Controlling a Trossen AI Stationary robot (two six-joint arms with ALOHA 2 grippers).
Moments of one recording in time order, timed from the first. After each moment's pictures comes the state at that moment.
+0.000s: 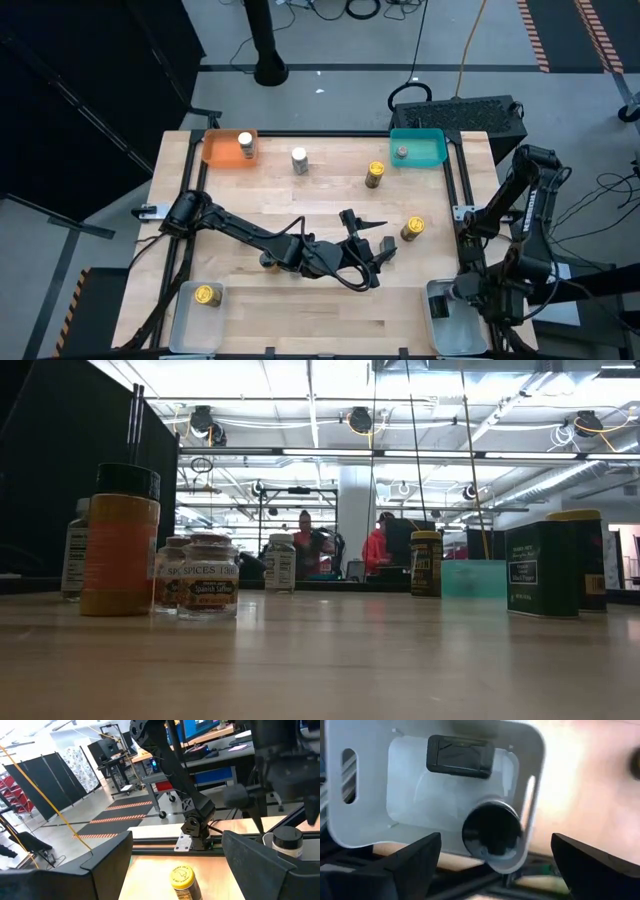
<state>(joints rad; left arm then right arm) -0.34 2.08 1.71 0.32 -0.71 0.27 1.25 1.20 0.99 -1.21 0.10 1.09</state>
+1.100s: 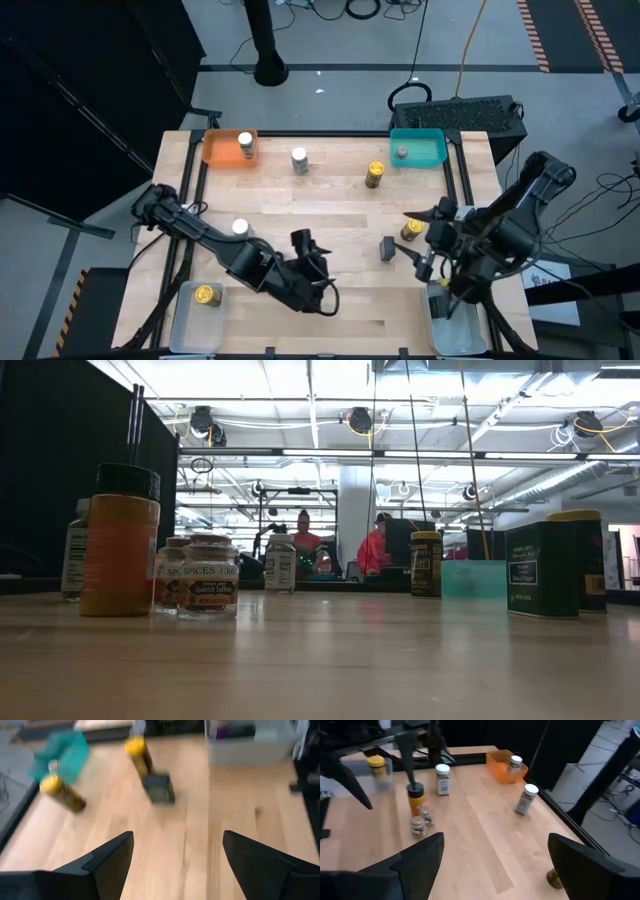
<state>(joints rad) -0.52 1.84 1.71 -0.71 -0.60 -0.35 0.82 1.26 1.33 -1.12 1.05 0.89</state>
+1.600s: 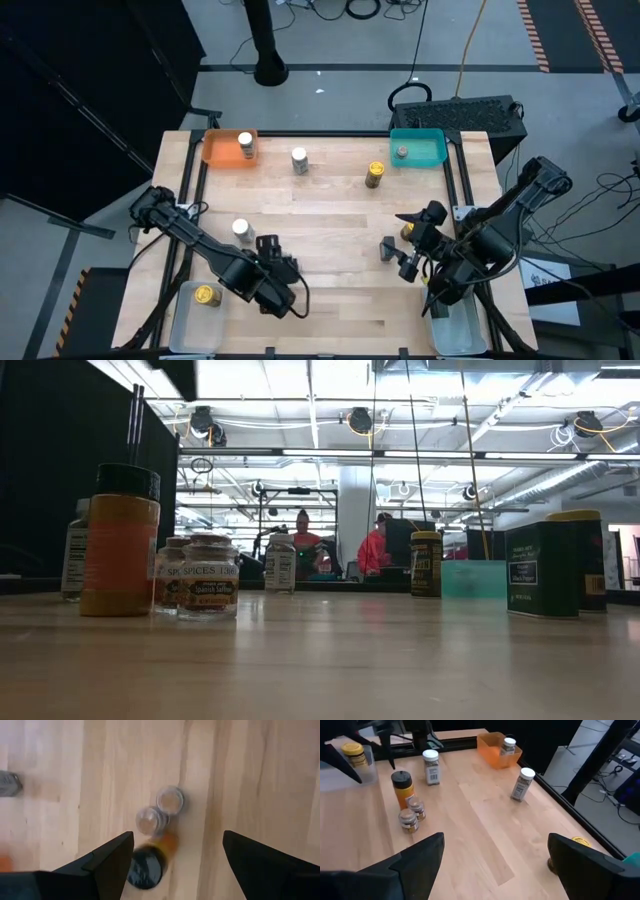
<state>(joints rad) -0.57 1.84 1.71 -1.29 -0.33 -0.61 0.75 1.34 1.33 -1.11 1.00 0.96</state>
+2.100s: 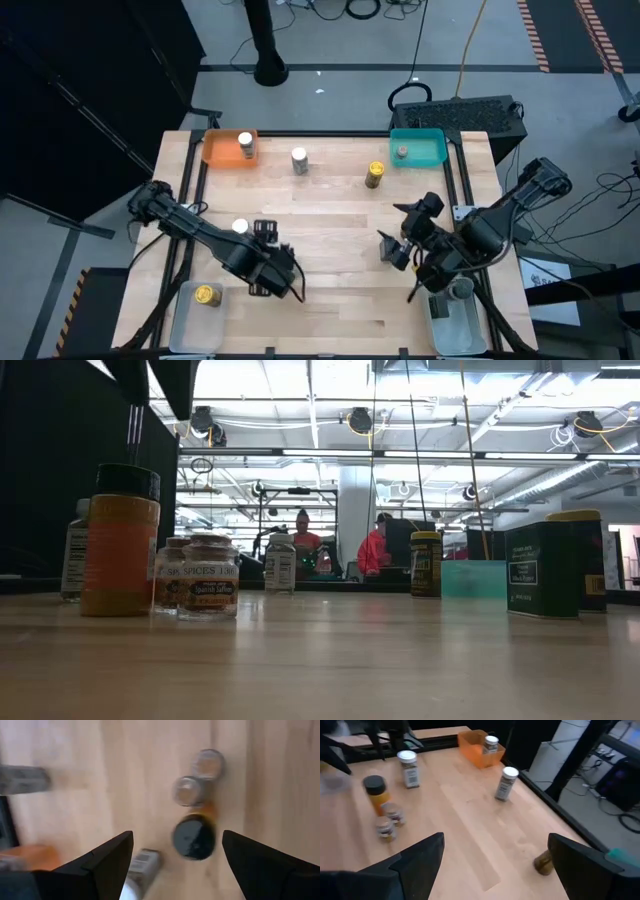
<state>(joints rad) -0.50 1.78 1.67 -1.42 -0.31 -0.41 0.65 1.35 1.33 -1.11 0.99 0.93</state>
